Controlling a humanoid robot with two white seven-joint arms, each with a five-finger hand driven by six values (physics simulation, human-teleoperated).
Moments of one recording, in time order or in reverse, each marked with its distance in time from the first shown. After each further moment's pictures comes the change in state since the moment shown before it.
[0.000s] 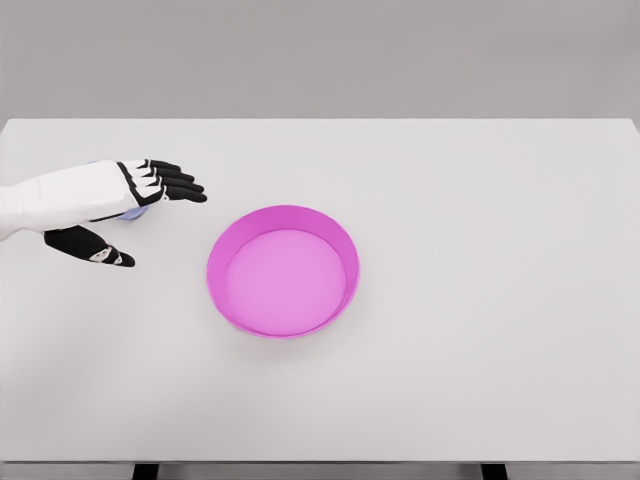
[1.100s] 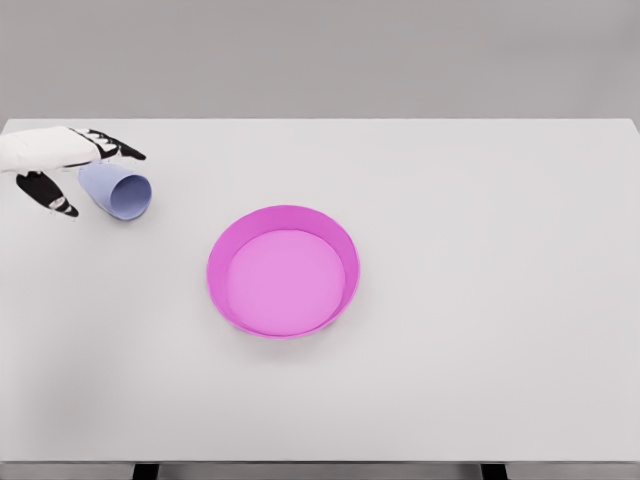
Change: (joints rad) left arm -0.388 -0.155 -0.252 0.593 -0.266 0.000 -0.105; right arm 0.000 0.000 0.001 0.002 0.001 0.001 0.004
